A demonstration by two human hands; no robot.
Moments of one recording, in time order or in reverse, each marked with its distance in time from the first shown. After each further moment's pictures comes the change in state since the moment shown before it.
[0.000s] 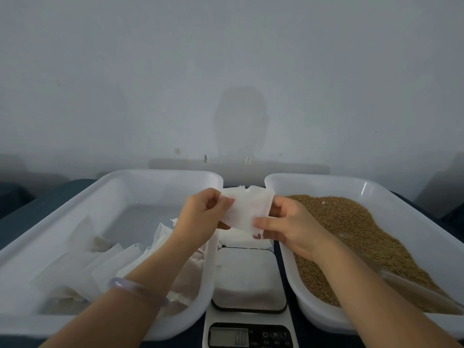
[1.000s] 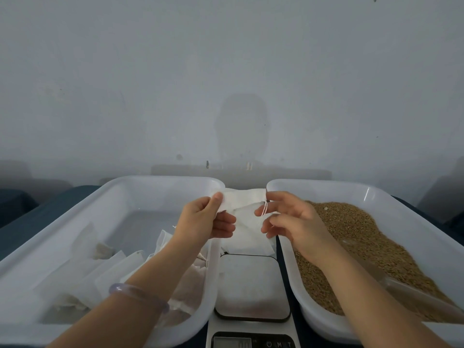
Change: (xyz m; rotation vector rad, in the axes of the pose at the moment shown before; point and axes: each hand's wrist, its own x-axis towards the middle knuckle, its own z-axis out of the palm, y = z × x) left_hand 0.002 0.005 -0.002 -0.362 0.019 -0.214; right_hand -0.007 -0.005 -0.002 -0.102 0.035 -0.257
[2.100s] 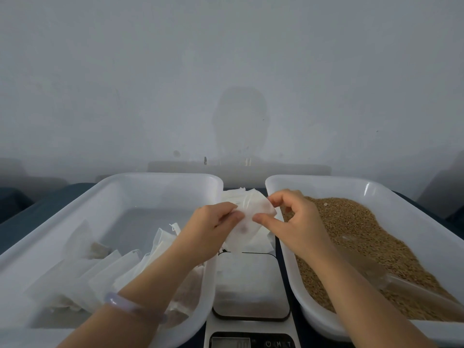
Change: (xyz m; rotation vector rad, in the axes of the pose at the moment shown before) left_hand -0.002 -0.012 -0.004 0.747 -0.228 0.488; right_hand -0.003 0.001 0.009 -0.629 0.267 -0.205
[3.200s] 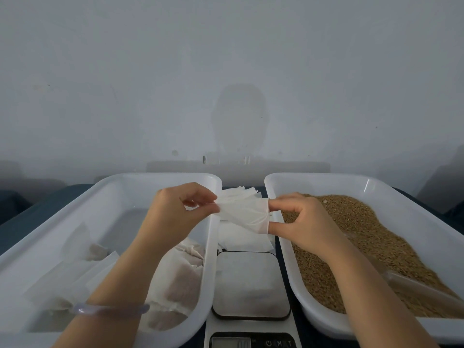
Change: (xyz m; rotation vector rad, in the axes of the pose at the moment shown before) left_hand -0.001 -0.003 -0.040 -0.026 0.279 -0.002; right_hand 0.003 0.001 -0.023 -0.070 -0.221 -0.007
